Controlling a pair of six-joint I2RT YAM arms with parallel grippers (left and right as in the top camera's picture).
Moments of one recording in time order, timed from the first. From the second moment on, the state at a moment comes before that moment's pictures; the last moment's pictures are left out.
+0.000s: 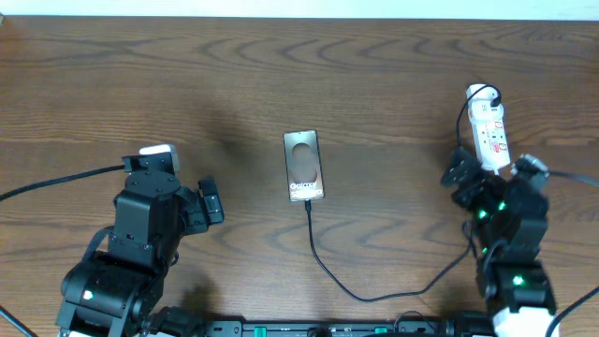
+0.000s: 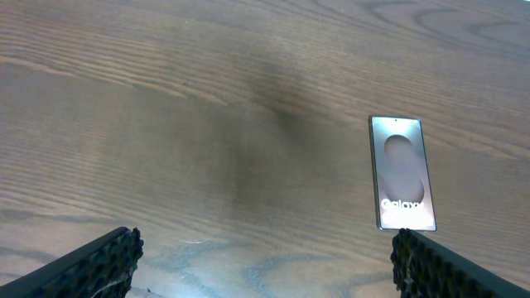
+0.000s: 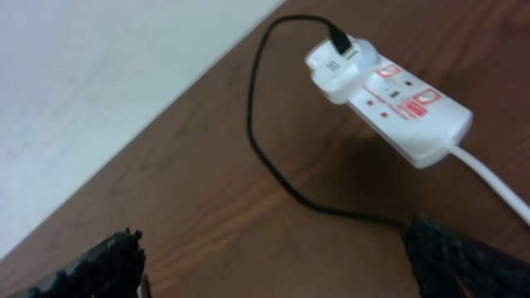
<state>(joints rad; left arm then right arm) -0.30 0.79 1.02 -1.02 -0.23 -0.38 -0.05 0.73 0.49 -0.22 0.04 0.64</state>
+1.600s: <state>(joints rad) -0.30 0.79 1.02 -1.02 -0.23 -0.38 -0.40 1.24 0.92 -0.80 -0.32 0.75</state>
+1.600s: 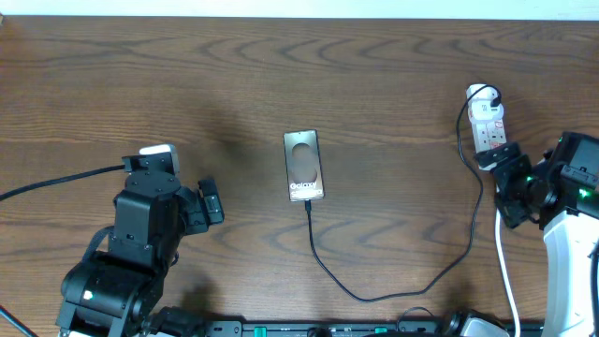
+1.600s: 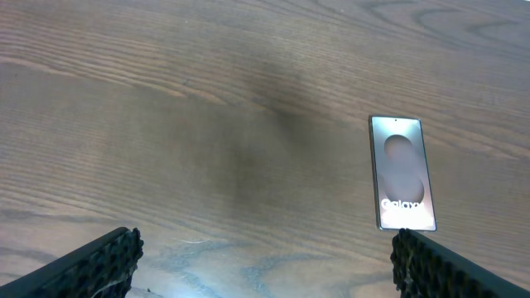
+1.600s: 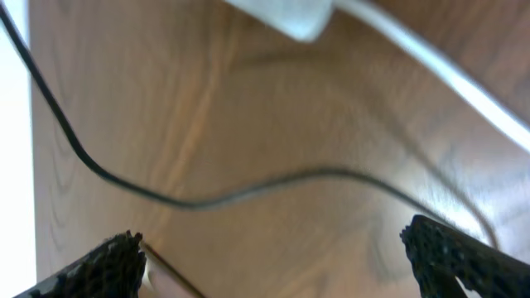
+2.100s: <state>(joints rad) -0.30 0.79 1.02 -1.02 -0.23 -0.38 -0.40 1.24 0.93 -0.69 -0.30 0.80</state>
